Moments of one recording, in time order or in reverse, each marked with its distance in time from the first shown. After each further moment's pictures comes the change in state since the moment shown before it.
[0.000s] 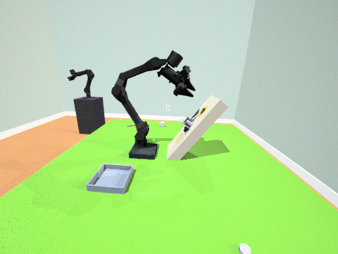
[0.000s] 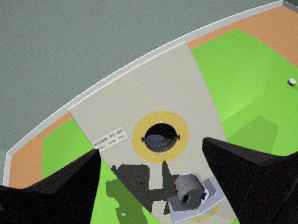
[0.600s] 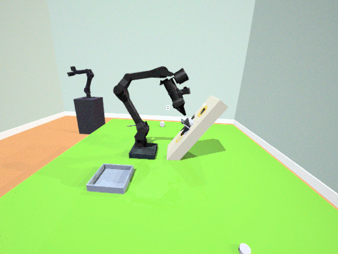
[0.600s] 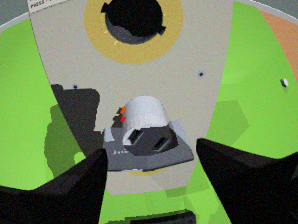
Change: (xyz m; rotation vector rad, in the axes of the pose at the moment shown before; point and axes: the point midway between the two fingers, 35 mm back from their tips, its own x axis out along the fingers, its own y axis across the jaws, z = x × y) arm 0.034 -0.047 -0.093 -0.412 0.415 -0.104
